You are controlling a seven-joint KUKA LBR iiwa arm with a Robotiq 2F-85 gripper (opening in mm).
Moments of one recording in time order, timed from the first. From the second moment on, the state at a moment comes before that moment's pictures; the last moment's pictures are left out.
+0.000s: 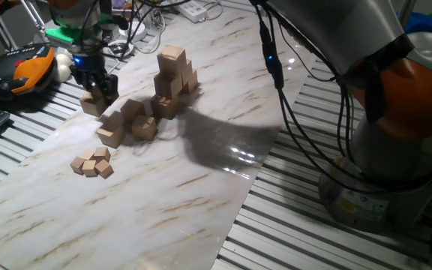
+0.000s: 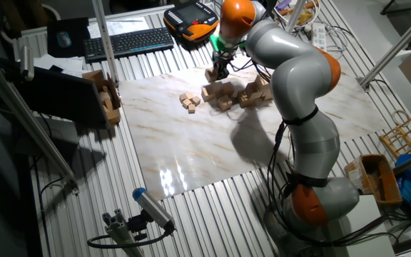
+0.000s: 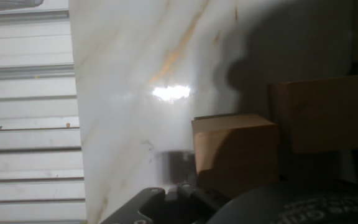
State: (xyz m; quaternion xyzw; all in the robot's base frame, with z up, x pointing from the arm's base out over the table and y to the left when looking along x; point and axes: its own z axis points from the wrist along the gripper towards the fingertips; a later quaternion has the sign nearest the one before) arm 0.717 0.073 0.114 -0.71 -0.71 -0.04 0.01
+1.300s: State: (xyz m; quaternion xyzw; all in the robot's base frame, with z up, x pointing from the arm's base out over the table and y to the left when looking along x) arm 0.682 0.071 0.102 -0.71 -0.70 -0.03 0.01
